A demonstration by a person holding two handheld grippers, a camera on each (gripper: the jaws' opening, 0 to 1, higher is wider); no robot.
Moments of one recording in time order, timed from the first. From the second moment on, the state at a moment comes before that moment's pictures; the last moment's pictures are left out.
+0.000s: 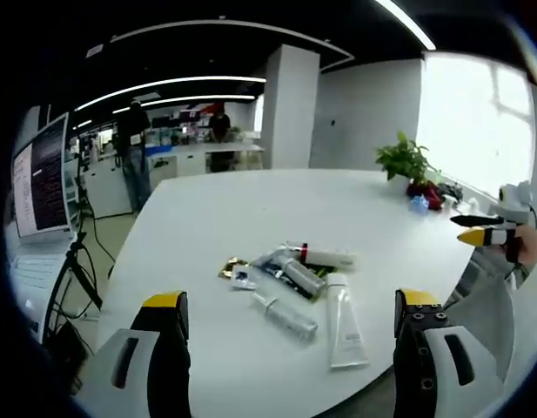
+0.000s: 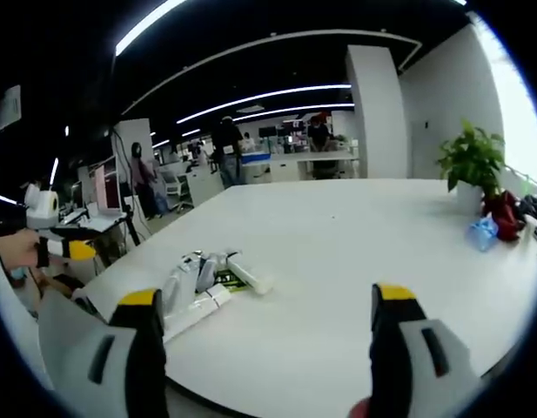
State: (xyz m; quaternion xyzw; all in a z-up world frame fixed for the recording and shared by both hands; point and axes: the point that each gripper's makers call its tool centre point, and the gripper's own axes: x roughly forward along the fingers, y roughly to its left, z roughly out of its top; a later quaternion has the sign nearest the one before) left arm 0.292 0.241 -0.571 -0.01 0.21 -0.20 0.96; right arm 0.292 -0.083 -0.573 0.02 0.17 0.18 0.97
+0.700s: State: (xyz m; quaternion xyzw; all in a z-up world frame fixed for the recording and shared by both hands) left arm 0.297 0.241 -0.574 -0.01 0.22 -0.21 0.95; right arm 0.296 -0.079 -0.577 0.02 0.18 0.19 0.97
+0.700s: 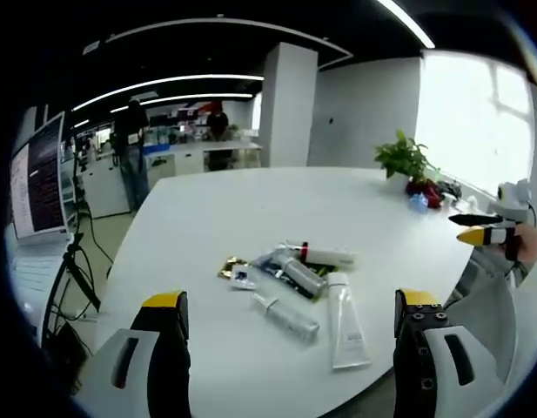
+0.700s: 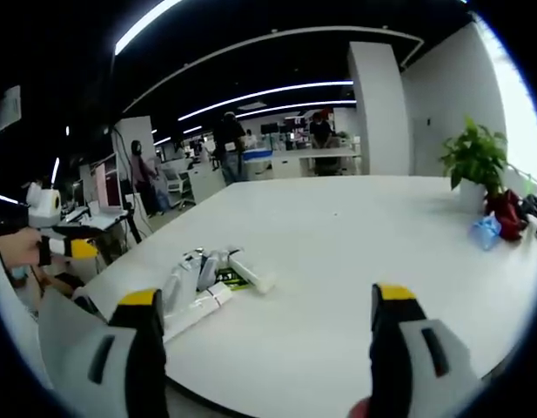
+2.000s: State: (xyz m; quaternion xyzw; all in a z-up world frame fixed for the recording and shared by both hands) left arm 0.317 0.252 -0.601 -0.02 0.25 -0.20 0.95; right arm 0.343 -0.061 -0.597 0.00 0.21 0.22 0.95
